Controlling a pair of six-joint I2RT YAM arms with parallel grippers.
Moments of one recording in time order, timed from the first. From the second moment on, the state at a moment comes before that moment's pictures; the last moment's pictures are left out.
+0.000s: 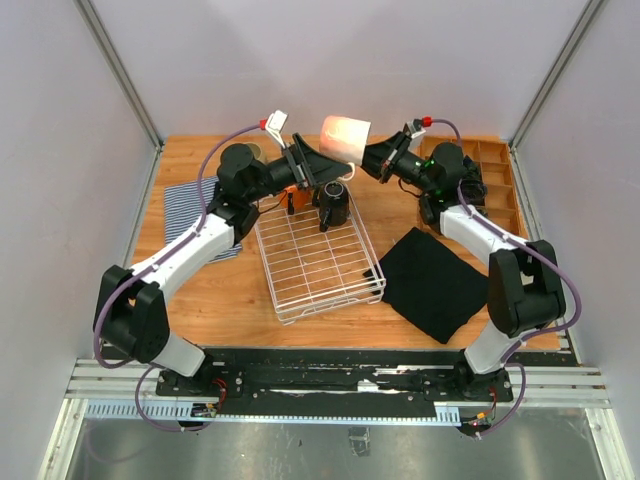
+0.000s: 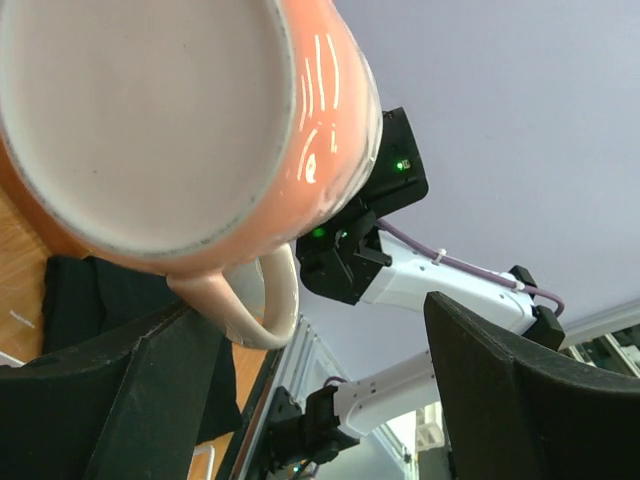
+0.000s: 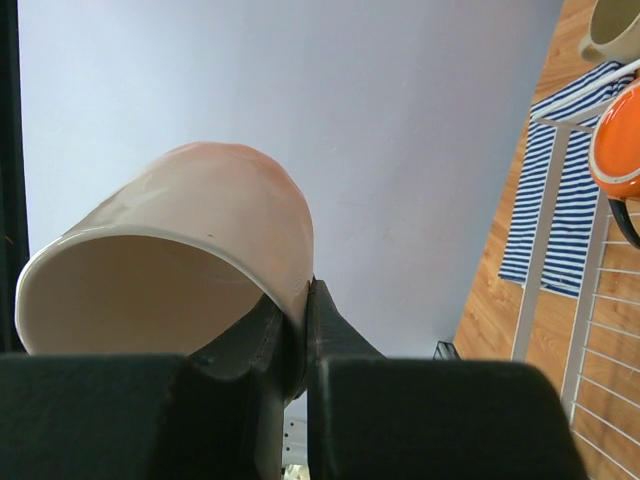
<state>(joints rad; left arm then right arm) -0.48 1.47 1.14 0.51 0.65 -1.08 0.29 1.65 1.13 0.74 -0.72 1.54</state>
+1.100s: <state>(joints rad) -0.46 1.60 1.05 0.87 0.69 -1.38 0.35 1.69 1.03 0.97 -0.62 1.56</state>
